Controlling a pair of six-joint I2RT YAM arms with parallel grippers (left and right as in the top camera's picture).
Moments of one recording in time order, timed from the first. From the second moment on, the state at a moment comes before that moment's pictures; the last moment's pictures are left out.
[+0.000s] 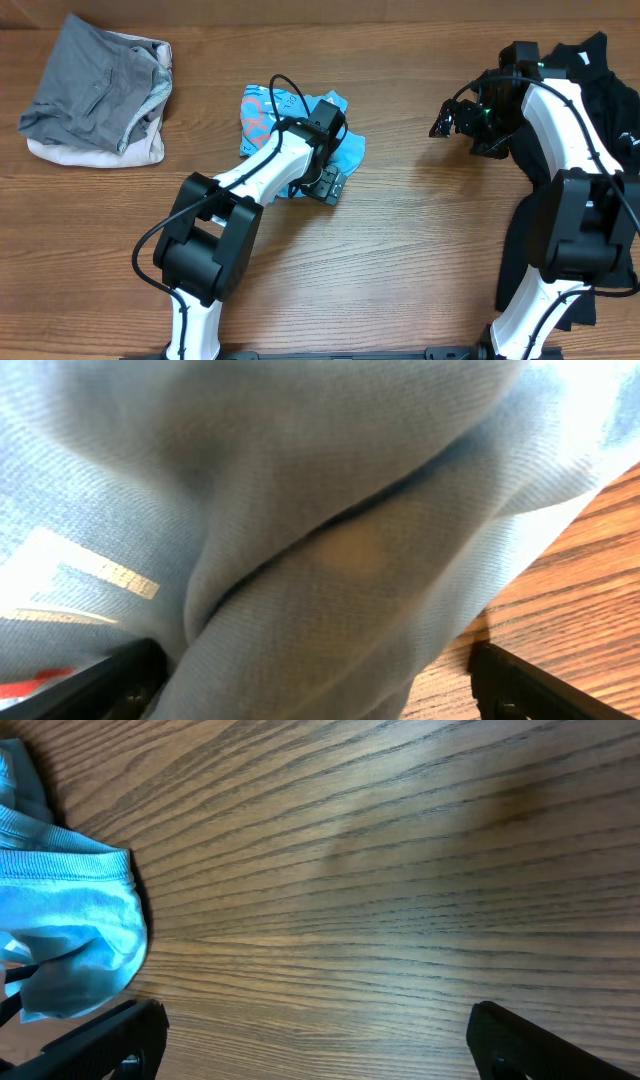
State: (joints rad) left arm -0.51 2.10 1.45 -0.83 -0.04 -0.11; right arm -0.08 2.05 1.68 -1.14 -0.36 0.15
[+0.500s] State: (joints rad) left arm -0.38 2.12 1.47 -0.84 -0.04 -0.11; right arm -0.08 2.05 1.68 -1.14 -0.36 0.15
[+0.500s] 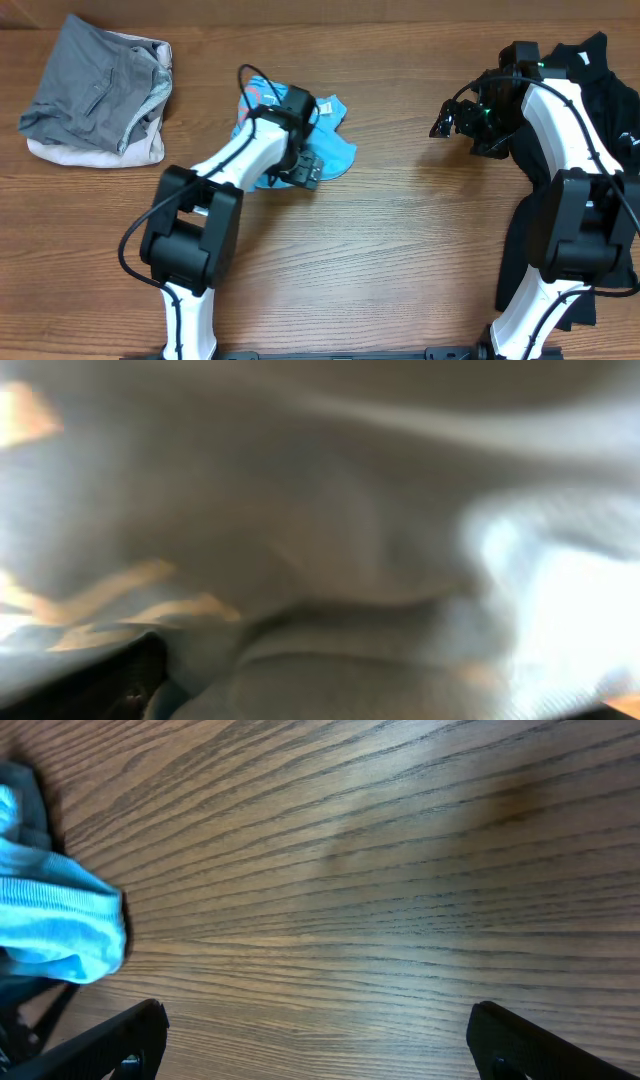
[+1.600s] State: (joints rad) left arm -0.48 2.26 2.04 -1.09 -0.03 -0.22; right arm -0.21 2.05 1.68 -1.04 -0.33 0.15
